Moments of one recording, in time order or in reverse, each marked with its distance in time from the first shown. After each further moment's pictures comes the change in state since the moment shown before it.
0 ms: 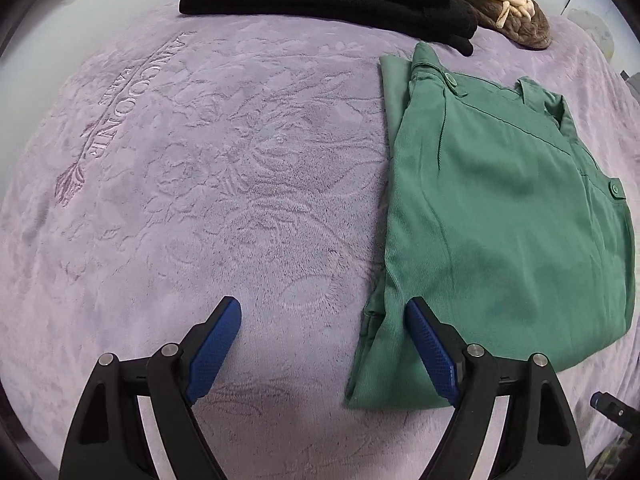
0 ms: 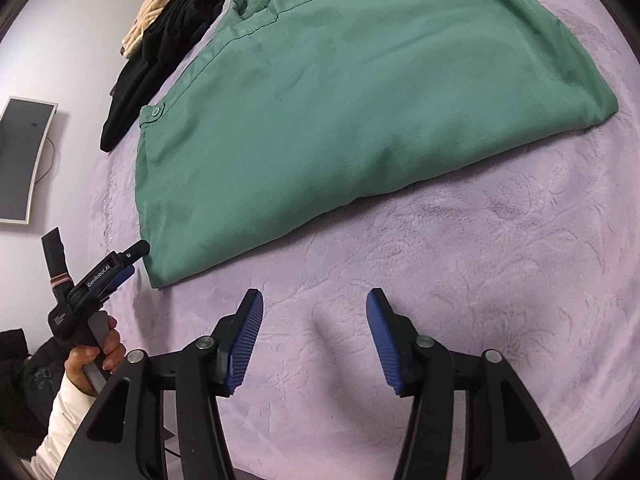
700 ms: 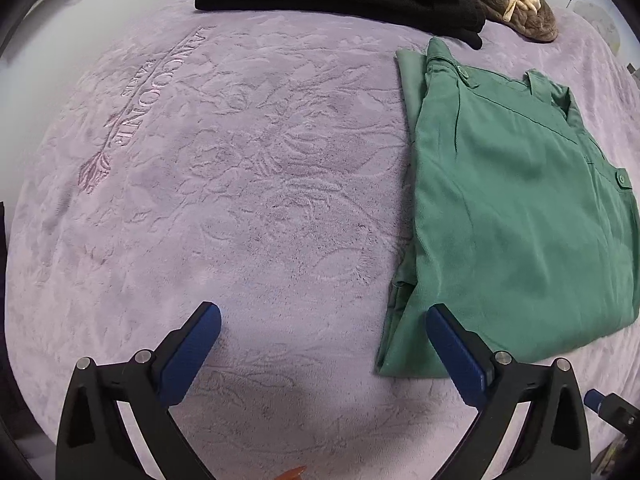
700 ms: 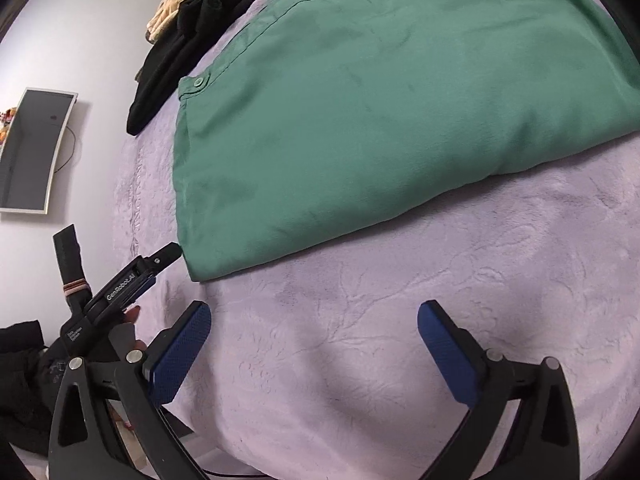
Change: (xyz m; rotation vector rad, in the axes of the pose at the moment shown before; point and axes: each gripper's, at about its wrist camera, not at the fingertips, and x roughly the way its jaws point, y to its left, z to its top) left arm -0.016 0.020 -0.019 0.000 0.018 0.049; right arm 0.034 0.056 -0.008 -0.020 0.032 0.103
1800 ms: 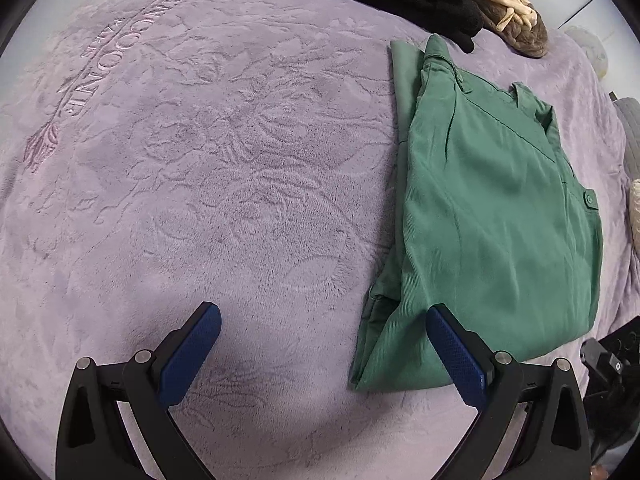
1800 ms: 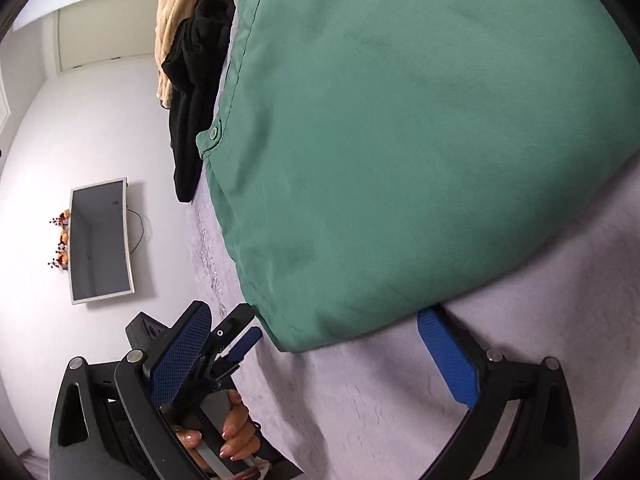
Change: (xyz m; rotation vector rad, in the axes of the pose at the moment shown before) left arm 0.028 0.017 0.017 -0.060 0.071 -0.225; right arm 0.064 -0.013 0.029 0.311 -0.043 0.382
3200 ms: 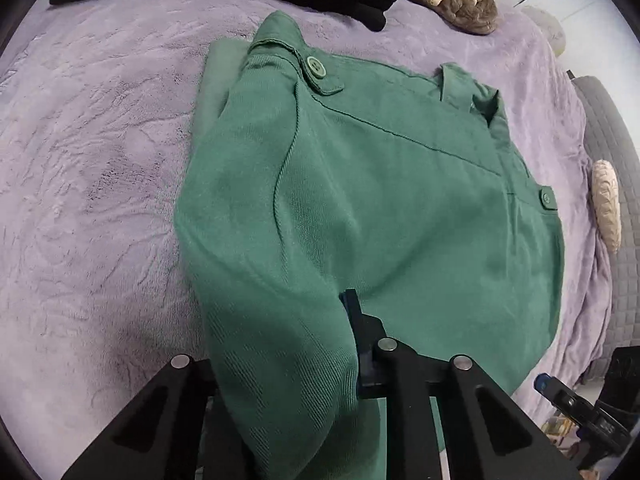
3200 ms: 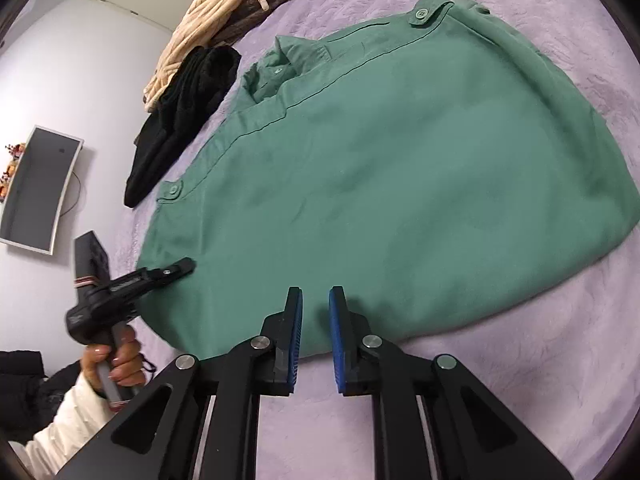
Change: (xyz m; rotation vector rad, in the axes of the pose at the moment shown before) left arm 0.047 -0.113 0.059 0.082 0.039 -0.184; right arm -0.119 0.018 0.054 -0.356 -0.152 -0.374
